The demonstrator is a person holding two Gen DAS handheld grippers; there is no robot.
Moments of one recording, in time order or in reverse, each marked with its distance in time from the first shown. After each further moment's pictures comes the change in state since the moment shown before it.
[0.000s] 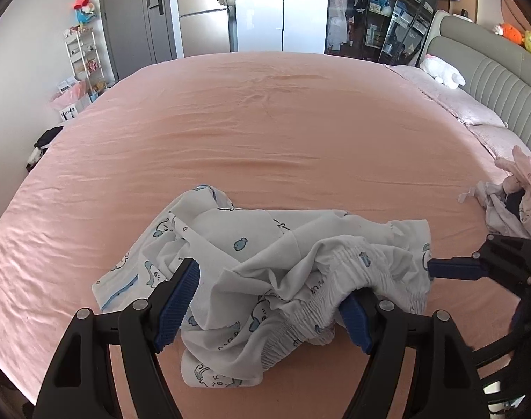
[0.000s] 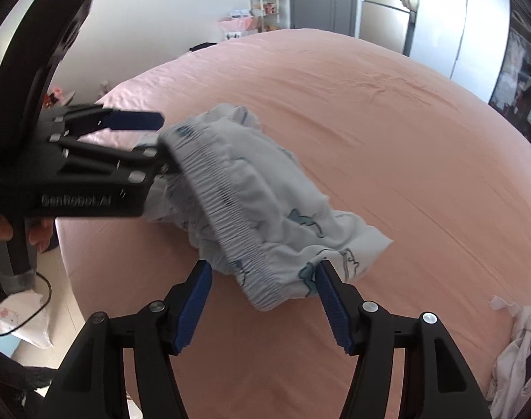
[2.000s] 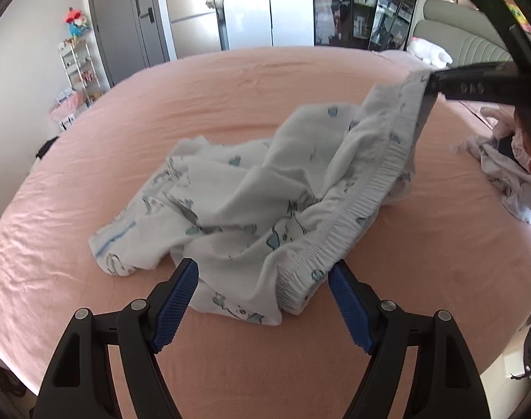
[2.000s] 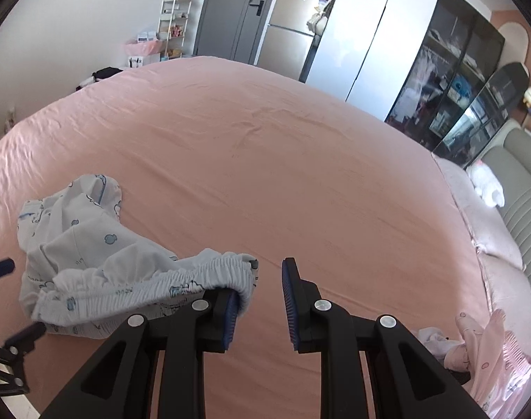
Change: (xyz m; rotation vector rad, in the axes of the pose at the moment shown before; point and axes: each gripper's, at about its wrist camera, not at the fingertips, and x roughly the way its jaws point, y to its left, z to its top) left arm -0.011 -0.016 -0.074 0.085 0.001 -0.001; right arm -0.019 -0.077 0.056 0.134 -0.092 -0.442
